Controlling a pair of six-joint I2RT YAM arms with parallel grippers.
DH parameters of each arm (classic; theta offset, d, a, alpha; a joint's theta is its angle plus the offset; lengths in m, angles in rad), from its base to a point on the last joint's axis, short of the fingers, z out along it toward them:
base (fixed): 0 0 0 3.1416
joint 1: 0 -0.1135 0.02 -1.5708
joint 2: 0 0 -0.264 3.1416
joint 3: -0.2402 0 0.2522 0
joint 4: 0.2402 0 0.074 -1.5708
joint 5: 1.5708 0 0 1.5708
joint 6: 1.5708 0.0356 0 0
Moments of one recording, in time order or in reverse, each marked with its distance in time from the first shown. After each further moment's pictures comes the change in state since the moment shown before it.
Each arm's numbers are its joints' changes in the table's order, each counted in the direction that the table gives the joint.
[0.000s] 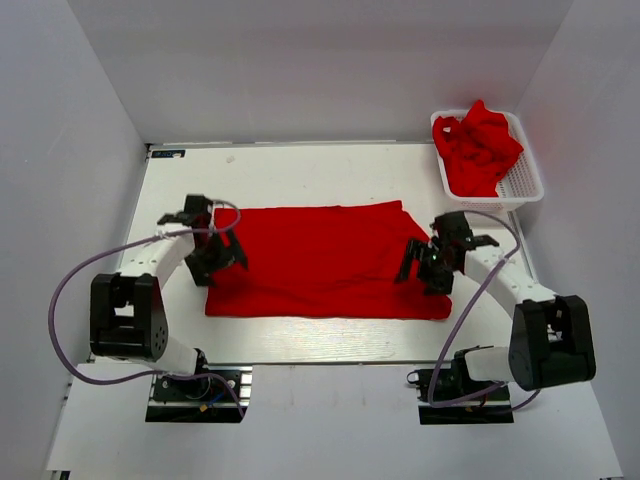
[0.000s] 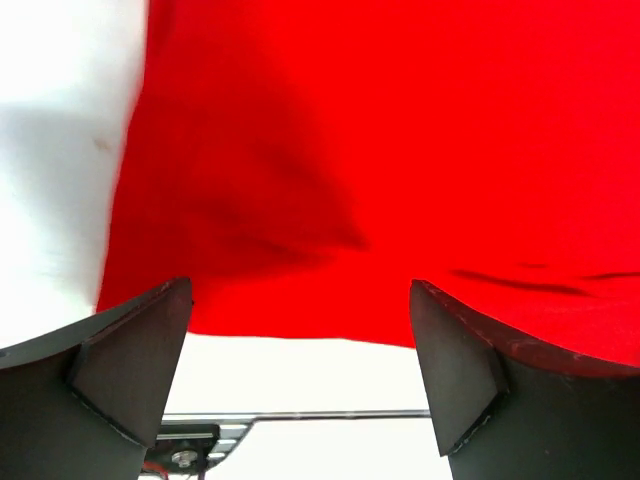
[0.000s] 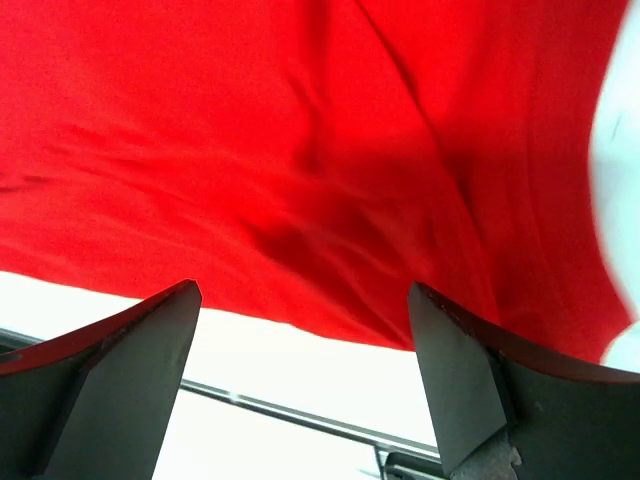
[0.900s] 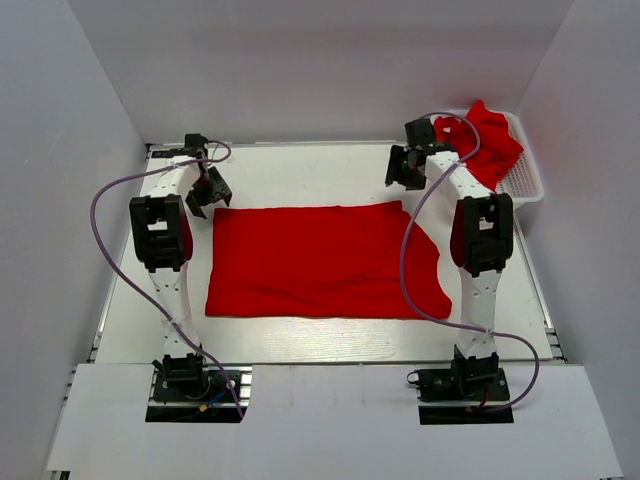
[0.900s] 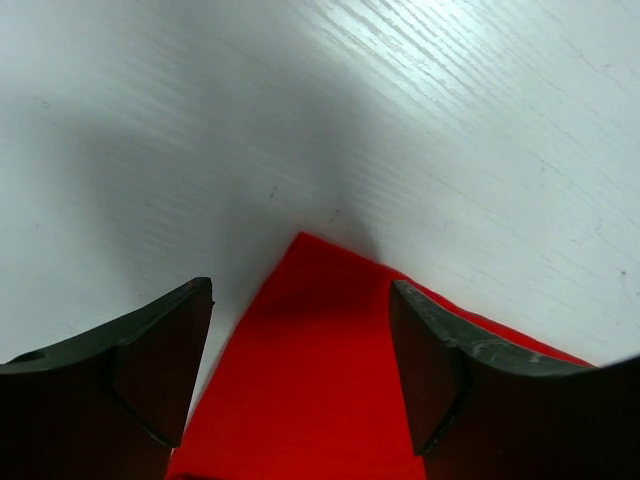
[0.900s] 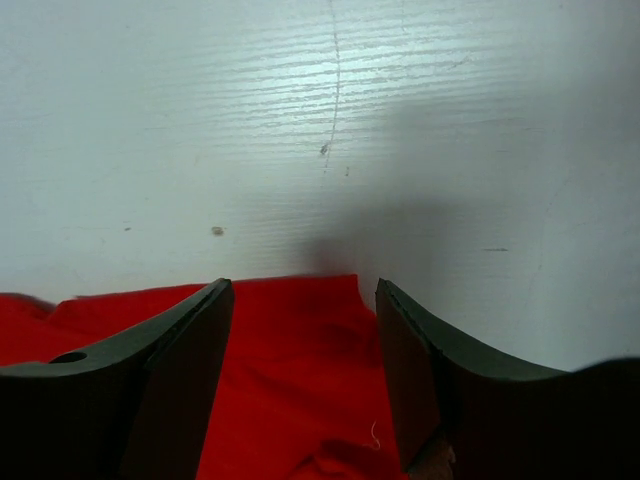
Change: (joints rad) left arm -0.105 -0.828 -1.045 0.111 -0.224 0.026; right arm -0.010 -0.908 -1.208 0.032 0.264 -0.146
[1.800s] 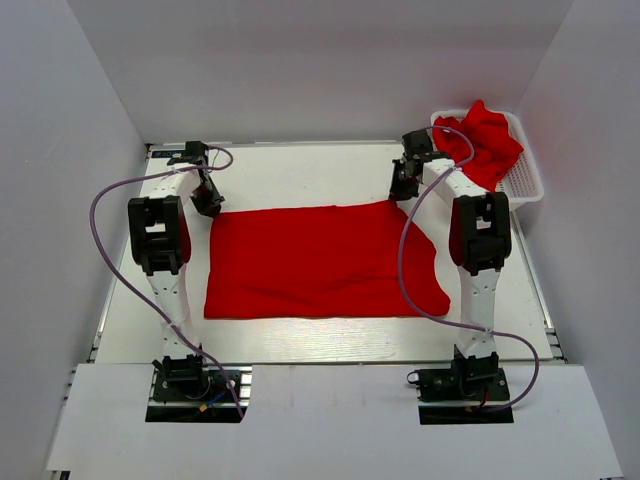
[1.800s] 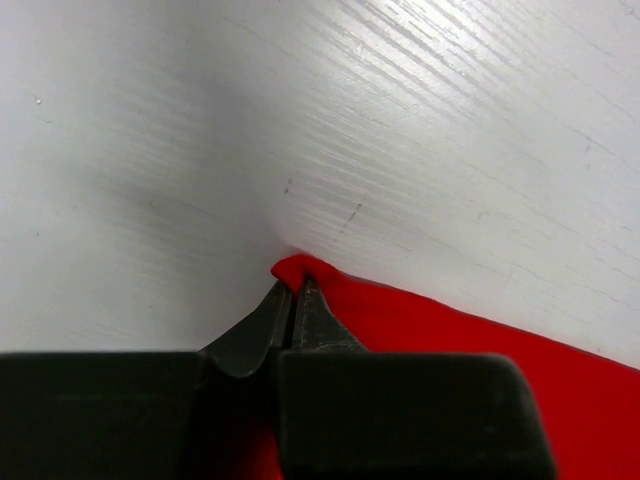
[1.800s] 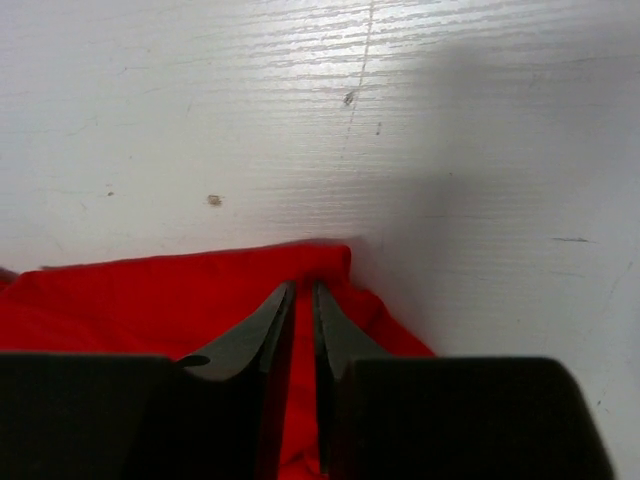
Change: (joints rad) left arm 0.004 0.050 0.146 -0.115 -0.002 0.053; right arm 0.000 -0.028 0.084 -0.035 -0.087 0.016
